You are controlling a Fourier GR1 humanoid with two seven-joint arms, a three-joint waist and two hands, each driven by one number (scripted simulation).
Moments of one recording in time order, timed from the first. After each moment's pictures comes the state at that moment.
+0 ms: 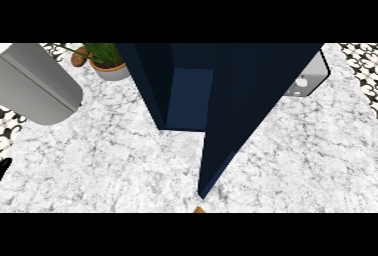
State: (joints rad) left arm 0.37 1.15 -0.43 -1.80 1.26 -0.09 -0.94; right arm -0.37 -0.14 0.87 -2.33 -0.01 -0.24 0.67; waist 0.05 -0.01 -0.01
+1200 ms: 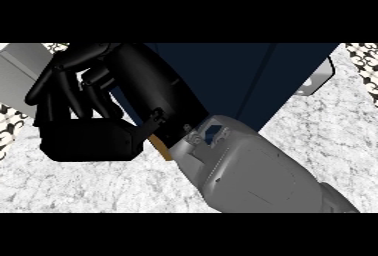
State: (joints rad) left arm 0.52 1.21 -0.20 -1.62 1.28 -0.35 -0.89; right arm -1.07 0.00 0.47 -1.54 -0.28 -0.30 0.46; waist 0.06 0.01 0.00
